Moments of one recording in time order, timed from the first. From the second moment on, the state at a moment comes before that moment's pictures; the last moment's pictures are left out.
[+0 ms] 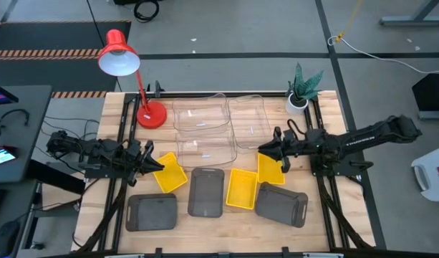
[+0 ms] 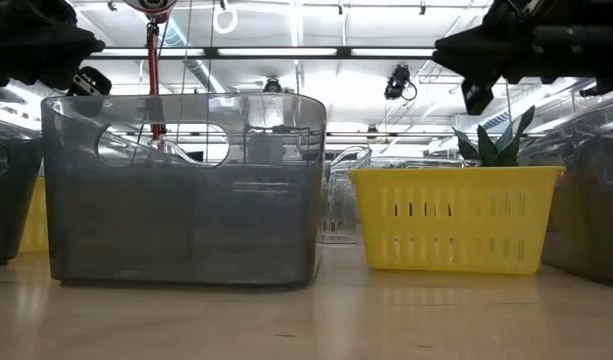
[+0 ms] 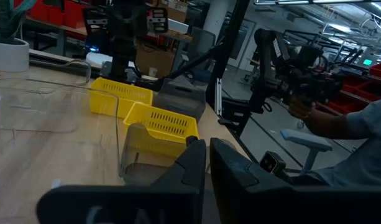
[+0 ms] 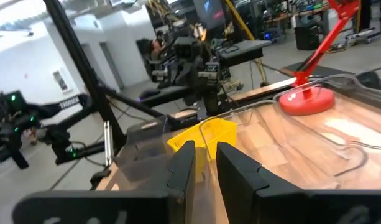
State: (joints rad) left arm -0.29 0.02 0.09 -0.06 -0.05 -0.30; right arm 0.06 0.84 0.21 0.66 0.03 0.30
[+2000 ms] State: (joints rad) left arm -0.29 0.01 0.09 -0.06 -0.05 -0.30; right arm 0.54 1.83 1.23 -0.41 0.31 0.58
